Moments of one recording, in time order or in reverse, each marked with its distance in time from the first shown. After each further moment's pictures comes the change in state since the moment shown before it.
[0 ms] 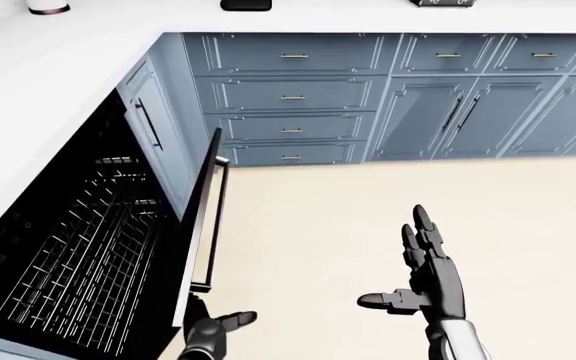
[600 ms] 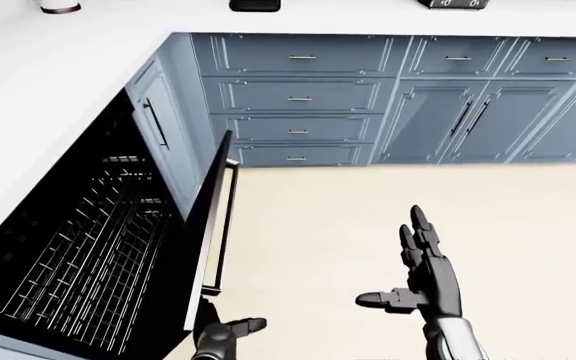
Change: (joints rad) left arm 0.022 -0.048 -0.014 -0.005 0.041 -0.010 0.009; right arm -0.015 -0.004 0.005 0.032 -0.004 -0.008 -0.005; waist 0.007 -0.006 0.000
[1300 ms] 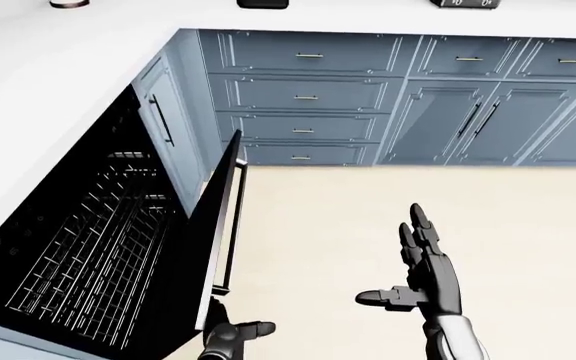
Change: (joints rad) left arm -0.013 -0.032 -0.007 0.013 0.038 0.037 -0.019; right arm -0.011 -0.004 -0.001 -0.005 0.001 0.013 0.001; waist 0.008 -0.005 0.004
